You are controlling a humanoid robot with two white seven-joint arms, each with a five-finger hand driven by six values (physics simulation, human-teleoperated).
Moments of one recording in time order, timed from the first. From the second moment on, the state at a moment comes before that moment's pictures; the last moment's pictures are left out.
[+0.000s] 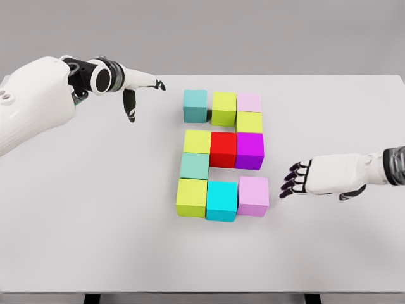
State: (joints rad) left arm -1.26 0.45 -1.37 -1.10 -0.16 0.27 -0.61; right arm -0.82 -1.13 1.04 -1.76 0.35 -0.61 0.61
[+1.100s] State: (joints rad) left arm -1.26 0.44 -1.37 -1.09 -0.17 0.27 -0.61; right arm -0.81 -1.06 0.93 -1.76 0.36 -0.61 0.61
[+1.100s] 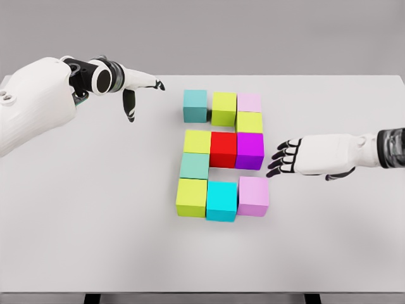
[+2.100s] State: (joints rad) left arm -1.23 0.33 -1.37 -0.85 -0.25 0.23 -0.61; right arm -0.79 -1.05 0.89 -1.72 0.38 -0.61 0.61
